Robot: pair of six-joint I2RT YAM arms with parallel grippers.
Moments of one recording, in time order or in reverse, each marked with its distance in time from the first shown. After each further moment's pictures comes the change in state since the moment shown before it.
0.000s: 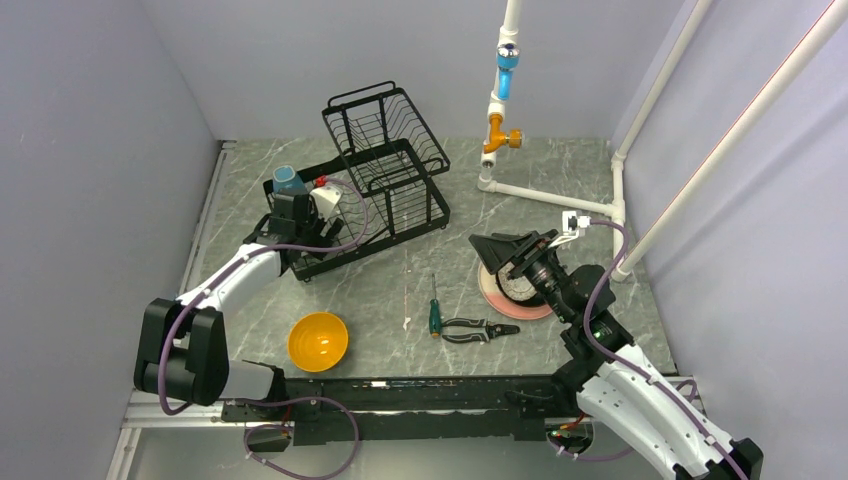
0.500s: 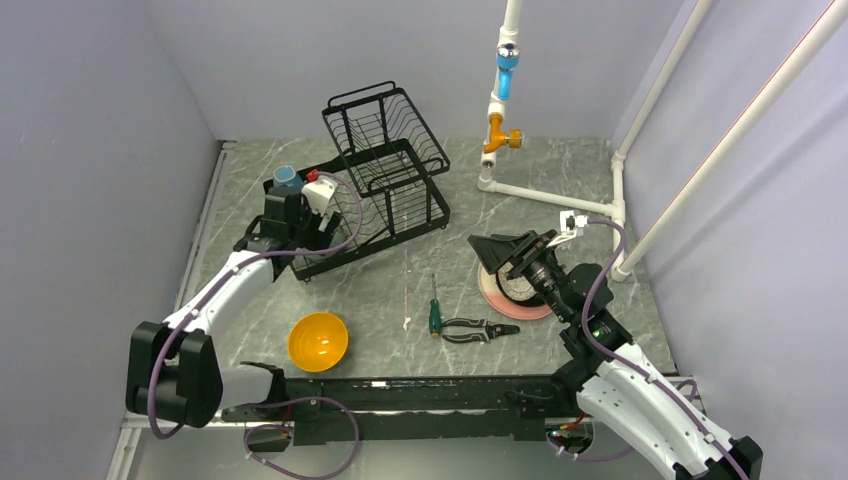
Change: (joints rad) left arm 0.001 -0.085 0.000 -0.010 0.057 -0.061; right arm 0.000 0.011 0.000 -0.008 0.001 -0.003
